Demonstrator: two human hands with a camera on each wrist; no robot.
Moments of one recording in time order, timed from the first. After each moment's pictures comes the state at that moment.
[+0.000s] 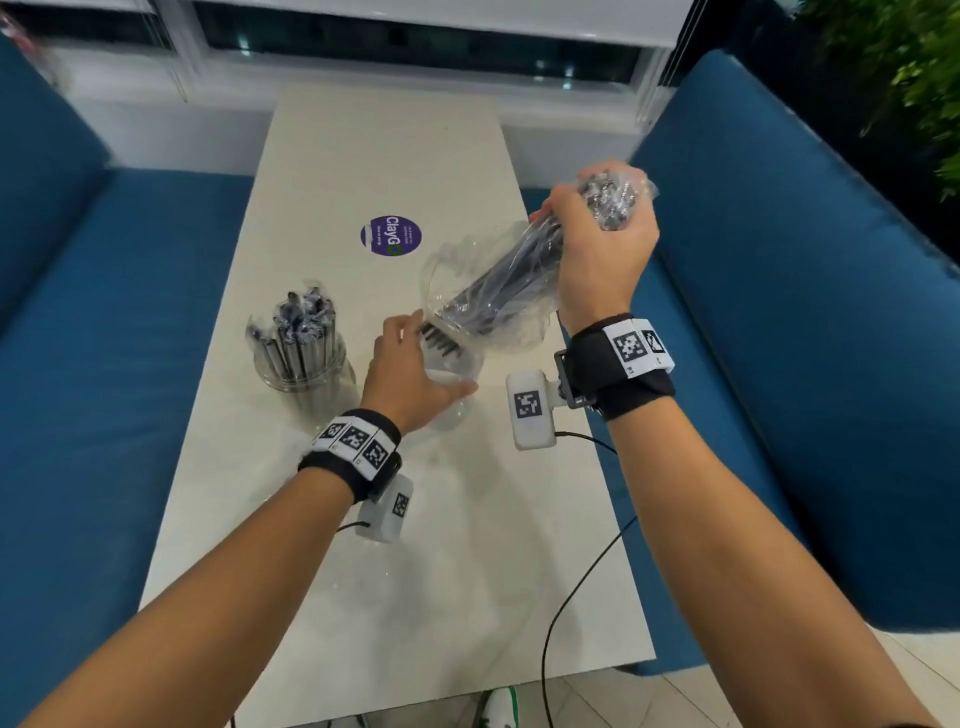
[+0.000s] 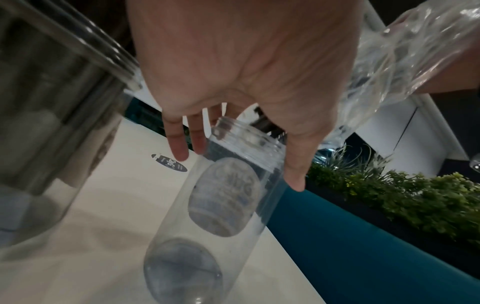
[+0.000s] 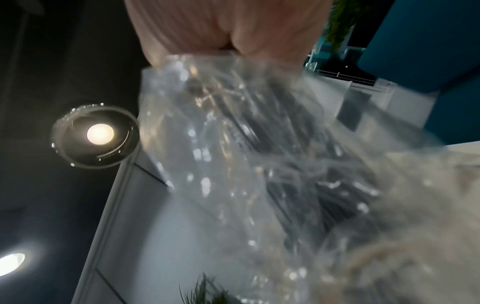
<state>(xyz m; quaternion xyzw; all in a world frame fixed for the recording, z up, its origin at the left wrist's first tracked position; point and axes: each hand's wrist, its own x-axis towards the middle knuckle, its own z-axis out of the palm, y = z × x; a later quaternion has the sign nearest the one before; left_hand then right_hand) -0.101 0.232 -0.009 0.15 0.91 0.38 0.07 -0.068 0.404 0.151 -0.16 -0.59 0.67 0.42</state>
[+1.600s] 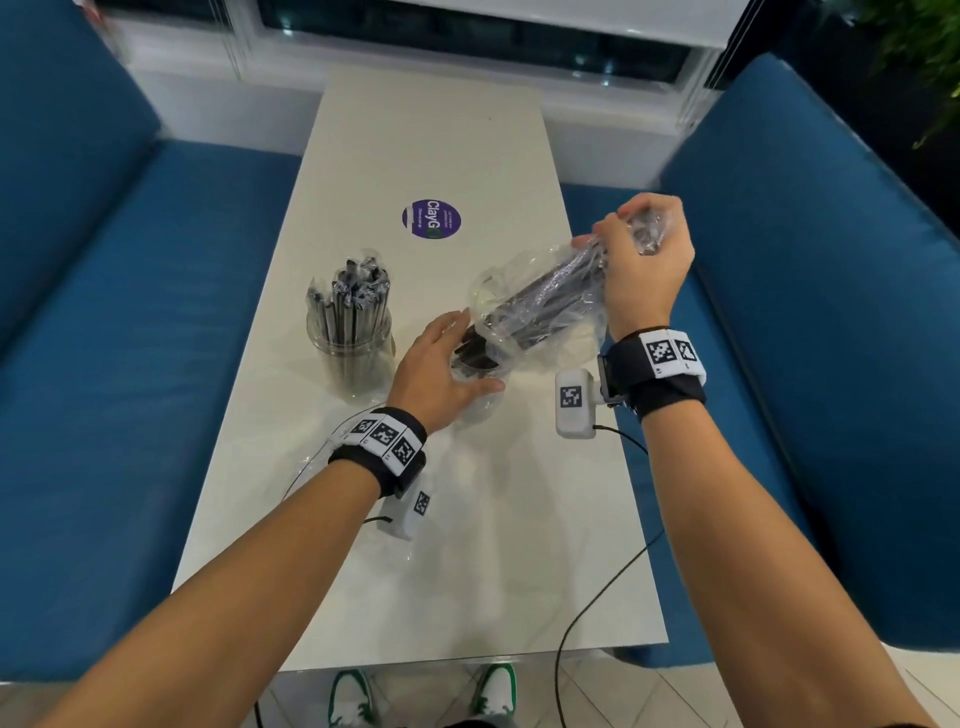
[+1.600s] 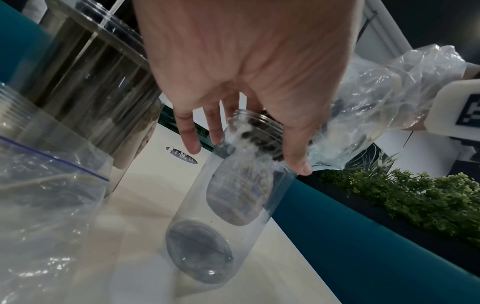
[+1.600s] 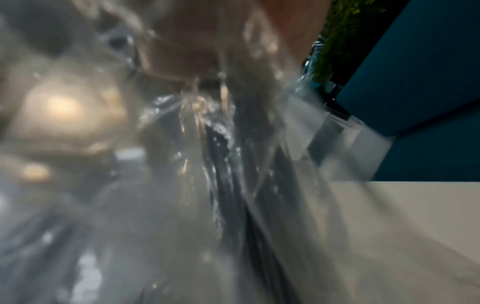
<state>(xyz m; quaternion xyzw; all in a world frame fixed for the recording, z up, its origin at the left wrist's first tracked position) -0.072 0.203 -0.015 0.19 0.88 0.43 0.05 -0.052 0.409 0.119 -0.16 -0.69 0.59 0.39</state>
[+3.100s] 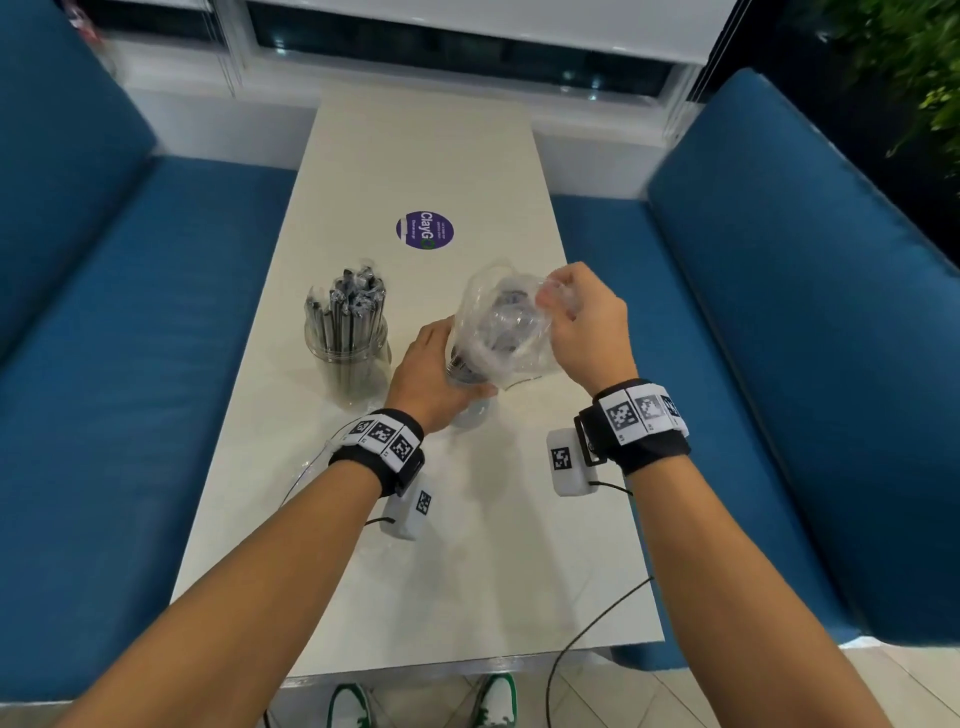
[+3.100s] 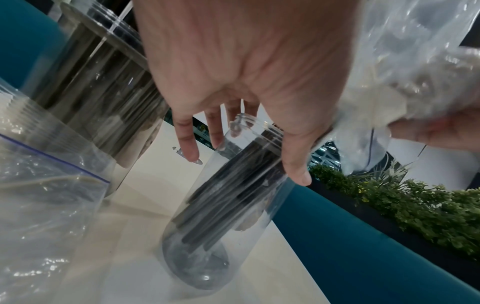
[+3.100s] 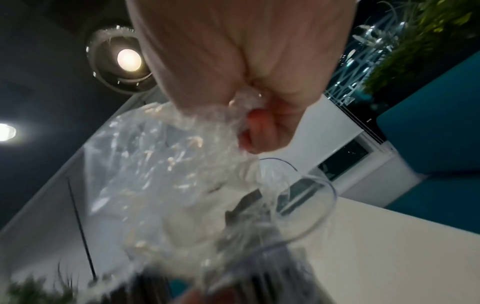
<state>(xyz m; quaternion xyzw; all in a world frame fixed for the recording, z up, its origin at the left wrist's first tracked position) -0.071 0.206 -0.007 0.15 0.88 0.44 0.08 -0.017 0.390 0.095 -0.15 -0.88 0.40 0.18</state>
